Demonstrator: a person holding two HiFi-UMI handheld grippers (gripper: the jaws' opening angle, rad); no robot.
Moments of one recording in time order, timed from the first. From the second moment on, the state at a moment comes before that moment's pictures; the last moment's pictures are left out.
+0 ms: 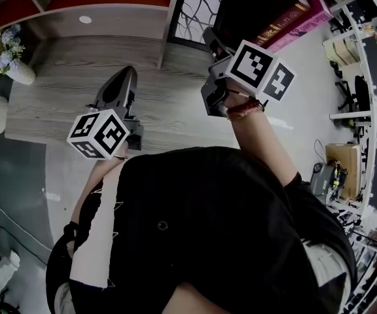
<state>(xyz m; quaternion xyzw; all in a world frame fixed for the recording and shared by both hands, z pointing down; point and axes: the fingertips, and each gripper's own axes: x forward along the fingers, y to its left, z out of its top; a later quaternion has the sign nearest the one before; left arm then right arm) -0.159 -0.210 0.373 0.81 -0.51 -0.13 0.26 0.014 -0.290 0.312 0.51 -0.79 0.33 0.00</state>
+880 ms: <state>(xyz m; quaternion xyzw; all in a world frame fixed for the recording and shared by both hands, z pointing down) -0.176 -0.207 0.381 0.80 -0.52 -0.13 0.26 0.022 -0.306 0.327 0.57 -0.74 0.34 0.01</state>
